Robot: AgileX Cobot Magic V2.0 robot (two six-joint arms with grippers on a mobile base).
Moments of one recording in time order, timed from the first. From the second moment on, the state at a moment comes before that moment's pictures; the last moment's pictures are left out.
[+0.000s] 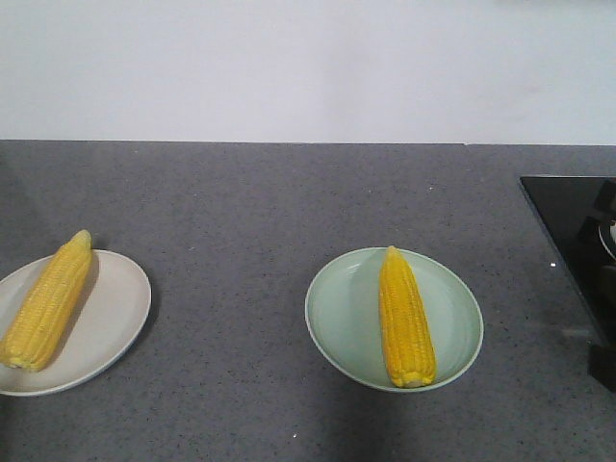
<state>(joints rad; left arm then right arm) -0.01 -0.01 0.02 0.03 -0.01 -0.17 0.15 0.62 -0.57 0.11 0.46 -0.20</state>
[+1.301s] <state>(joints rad) -0.01 -0.01 0.02 0.03 -0.01 -0.17 -0.04 -0.01 0.03 0.12 0.04 -0.21</state>
